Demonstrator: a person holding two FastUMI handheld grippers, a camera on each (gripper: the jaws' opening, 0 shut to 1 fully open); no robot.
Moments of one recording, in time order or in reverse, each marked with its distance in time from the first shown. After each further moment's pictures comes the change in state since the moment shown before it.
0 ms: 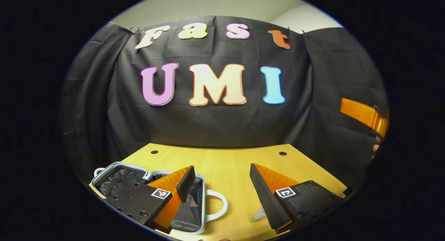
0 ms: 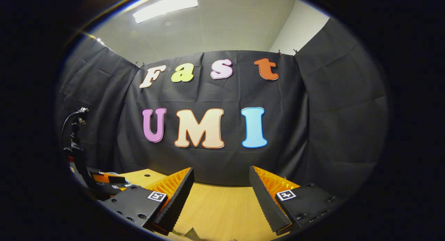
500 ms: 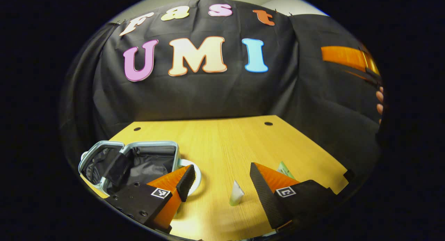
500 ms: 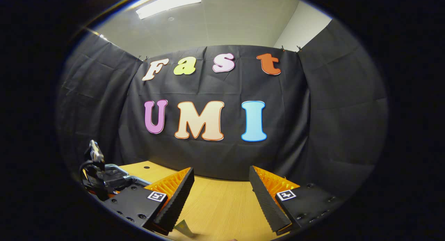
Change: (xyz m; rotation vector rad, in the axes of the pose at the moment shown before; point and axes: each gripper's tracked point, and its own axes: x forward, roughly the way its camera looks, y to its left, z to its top) left arm -0.002 -0.057 -0.114 0.023 0.213 -0.080; right arm -0.007 -0.016 -0.023 -0.031 0.055 0.021
